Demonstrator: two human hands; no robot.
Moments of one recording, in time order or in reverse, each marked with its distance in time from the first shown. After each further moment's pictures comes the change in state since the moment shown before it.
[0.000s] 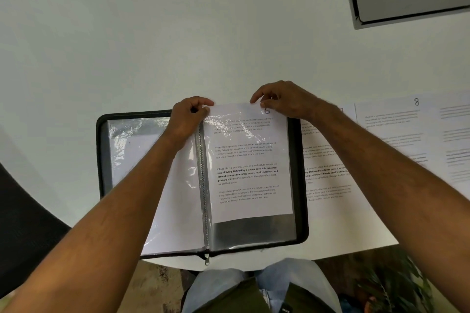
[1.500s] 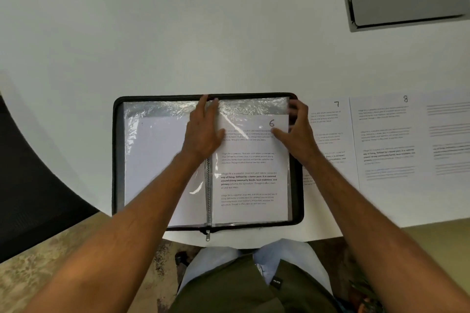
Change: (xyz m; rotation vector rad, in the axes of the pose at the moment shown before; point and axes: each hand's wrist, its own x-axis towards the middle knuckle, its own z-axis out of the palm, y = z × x) left_hand -0.082 -0.020 0.031 0.693 0.061 0.213; right_hand -0.105 -0.004 0.104 0.468 0.555 0.235
